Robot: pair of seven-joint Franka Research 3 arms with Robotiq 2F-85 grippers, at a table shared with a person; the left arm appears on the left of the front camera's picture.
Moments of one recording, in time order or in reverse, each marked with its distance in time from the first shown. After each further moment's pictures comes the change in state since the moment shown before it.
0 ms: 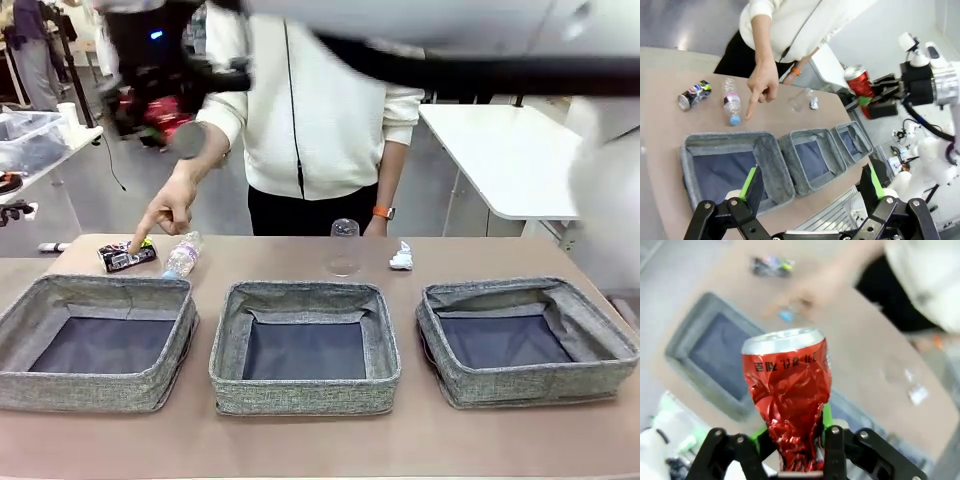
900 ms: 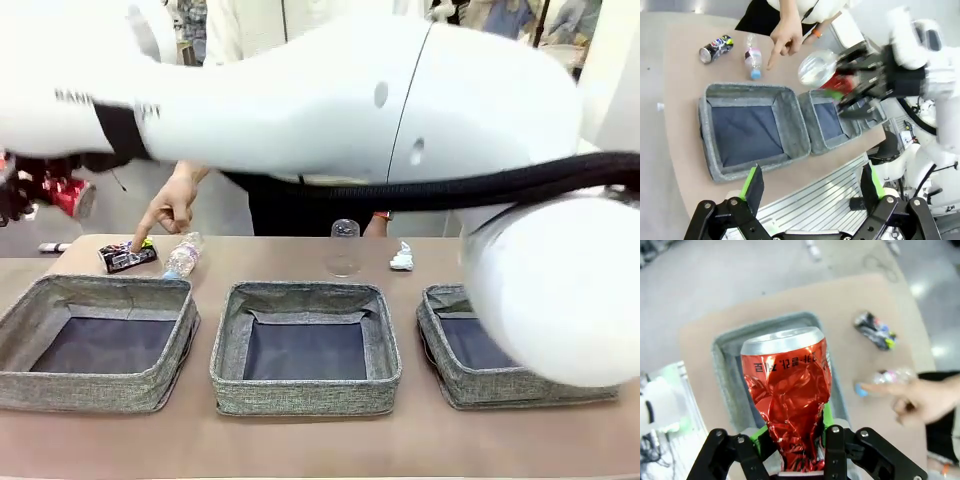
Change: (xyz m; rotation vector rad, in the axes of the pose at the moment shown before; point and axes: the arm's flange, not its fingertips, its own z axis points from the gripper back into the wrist) left arm -0.019 0.008 0.034 0.084 0.178 0.040; right arm 0.011 0.101 -0.095 0.225 -0.150 0.537
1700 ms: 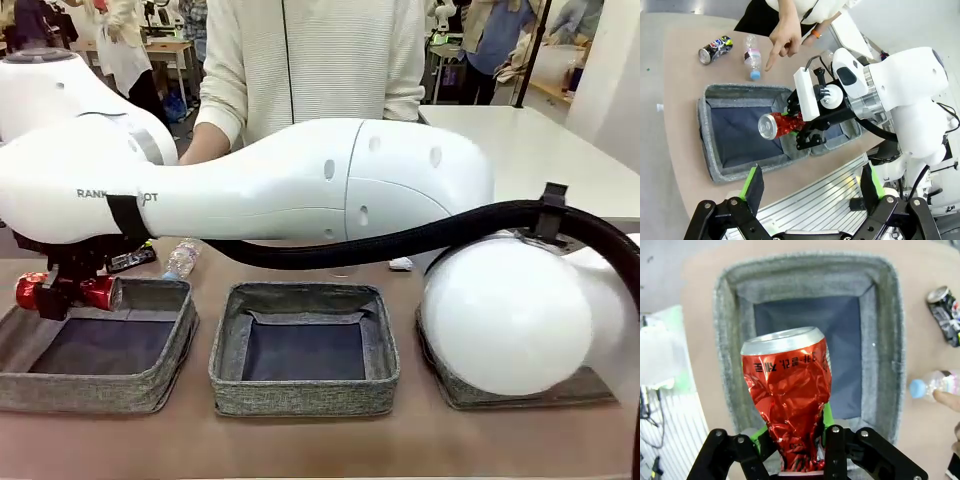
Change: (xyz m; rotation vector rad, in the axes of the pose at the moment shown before) left arm 0.000 0.000 -0.001 0.000 -0.001 -0.001; right arm -0.039 0.012 -0.099 0.180 0.203 0.133
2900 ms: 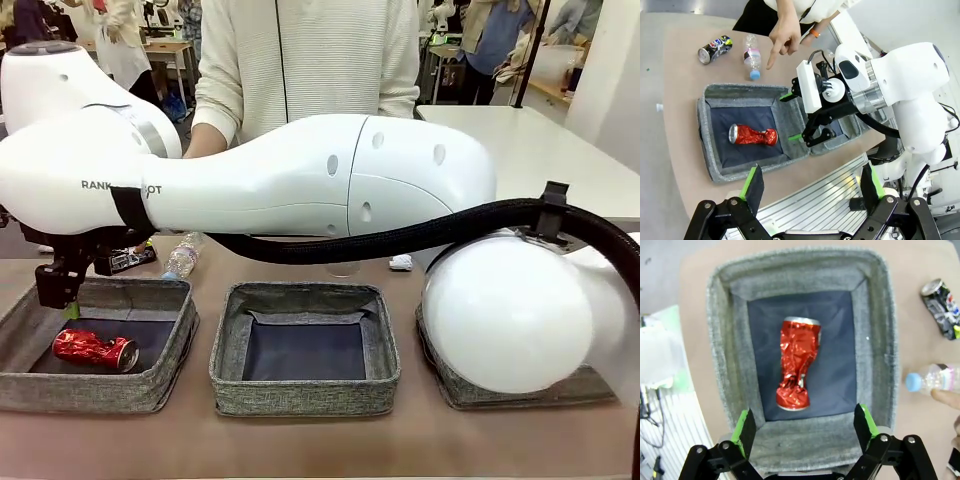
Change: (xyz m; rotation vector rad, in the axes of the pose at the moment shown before) left arm -0.001 0.000 -0.001 -0.002 0.001 0.000; right arm -0.003 -0.008 0.005 -0.005 0.007 -0.020
